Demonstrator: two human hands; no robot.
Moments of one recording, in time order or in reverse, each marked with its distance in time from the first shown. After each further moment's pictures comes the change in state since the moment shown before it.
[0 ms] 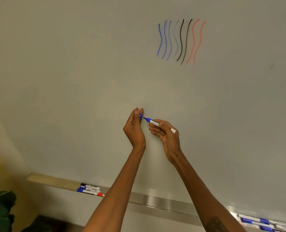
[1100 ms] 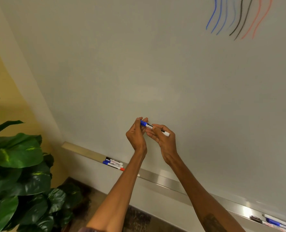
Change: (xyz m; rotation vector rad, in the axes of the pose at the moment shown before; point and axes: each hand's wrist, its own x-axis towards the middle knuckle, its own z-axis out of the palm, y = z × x) left_hand -0.004 -0.027 -0.128 0.000 0.219 -0.195; right_hand -0.039 0.112 0.059 -0.034 -0.105 0.166
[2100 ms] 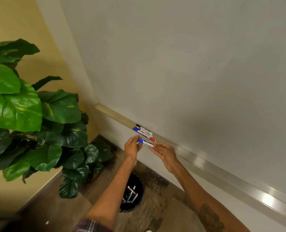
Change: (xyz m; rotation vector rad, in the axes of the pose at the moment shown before) left_hand 0.025 -0.066 -0.258 0.341 0.286 -0.492; right_hand -0.060 0.208 0.030 0.033 -0.027 0.695
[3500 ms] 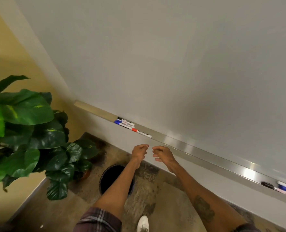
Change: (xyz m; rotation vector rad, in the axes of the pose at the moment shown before) left_hand -0.032 -0.095 0.053 0.626 -0.314 -0.123; right_hand -0.018 0.027 -0.103 -0.596 0.125 0.057
